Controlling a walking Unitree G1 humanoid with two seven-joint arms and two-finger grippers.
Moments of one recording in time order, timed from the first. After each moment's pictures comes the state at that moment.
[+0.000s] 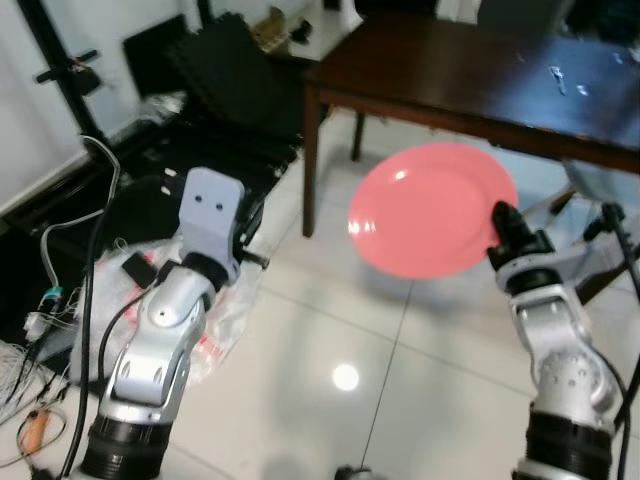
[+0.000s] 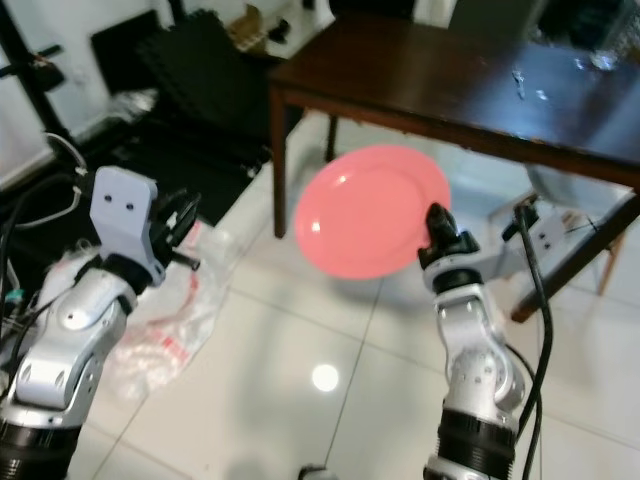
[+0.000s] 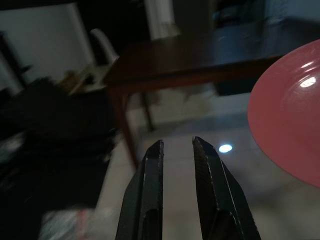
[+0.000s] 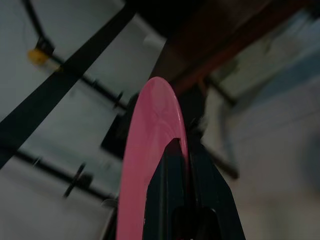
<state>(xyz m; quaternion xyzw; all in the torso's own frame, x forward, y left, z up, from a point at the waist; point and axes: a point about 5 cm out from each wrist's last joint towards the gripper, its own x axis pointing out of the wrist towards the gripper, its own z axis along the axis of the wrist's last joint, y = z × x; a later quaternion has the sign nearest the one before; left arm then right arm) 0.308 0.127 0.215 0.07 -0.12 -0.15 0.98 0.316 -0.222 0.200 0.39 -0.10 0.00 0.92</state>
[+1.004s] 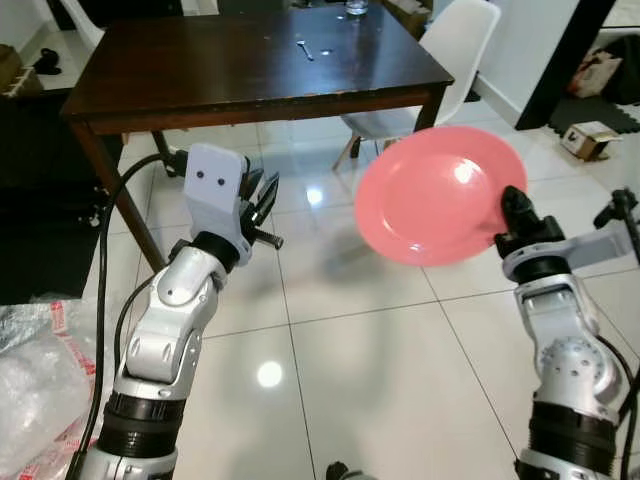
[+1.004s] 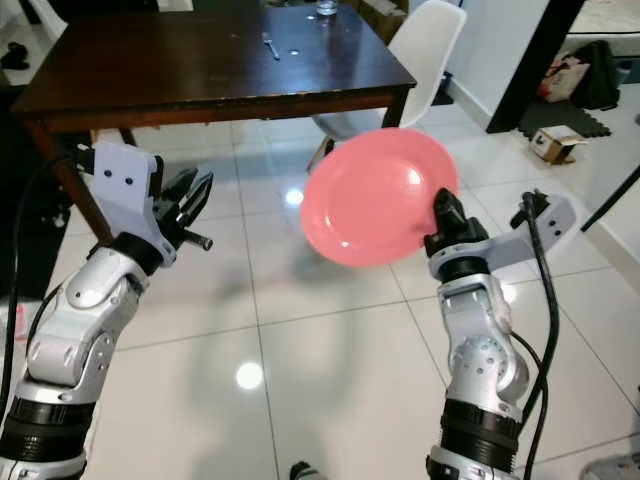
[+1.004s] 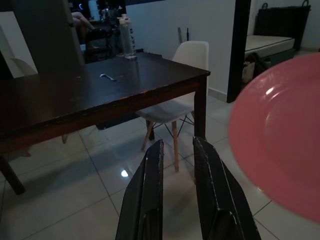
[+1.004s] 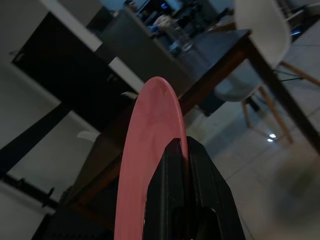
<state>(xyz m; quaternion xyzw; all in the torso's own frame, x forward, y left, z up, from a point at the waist) 0.320 0.119 0.227 0.03 -0.14 -0.16 0.98 0.318 -0.207 0.211 0.37 -0.12 0.04 0.92</state>
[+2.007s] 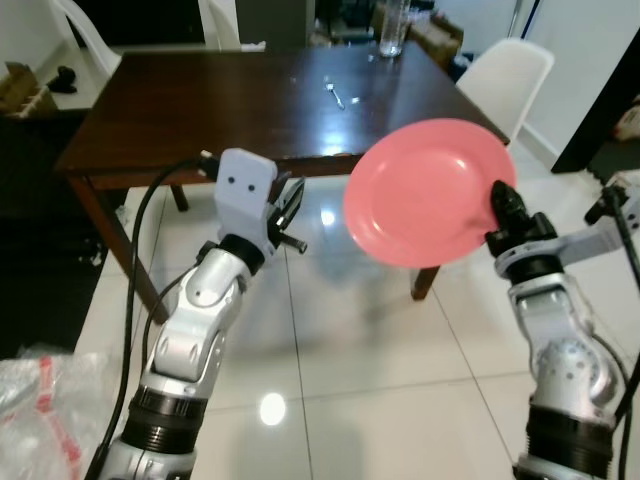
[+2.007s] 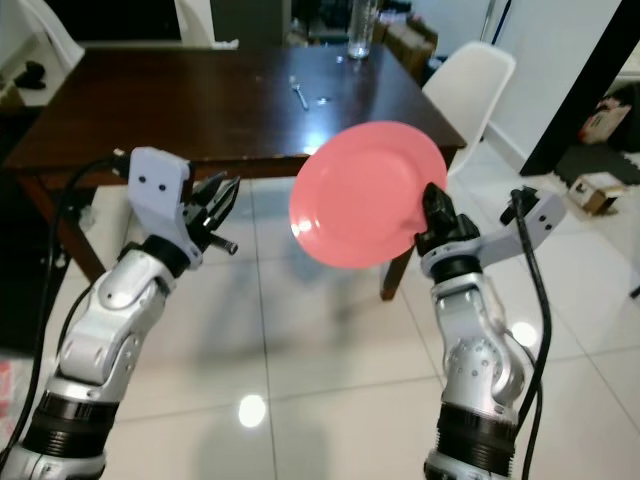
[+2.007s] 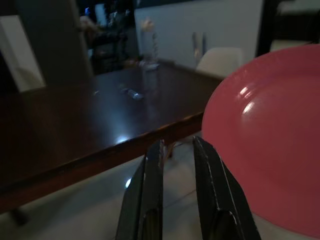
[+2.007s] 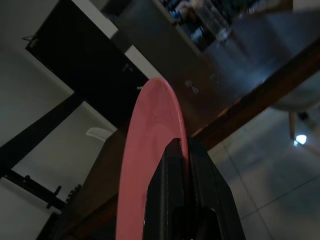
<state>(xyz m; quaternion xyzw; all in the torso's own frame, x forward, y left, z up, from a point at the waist) 0.322 0.103 0.225 0.03 -0.15 -0.19 0.97 0.317 -0.199 0.212 0.37 -0.13 0.06 0.92</state>
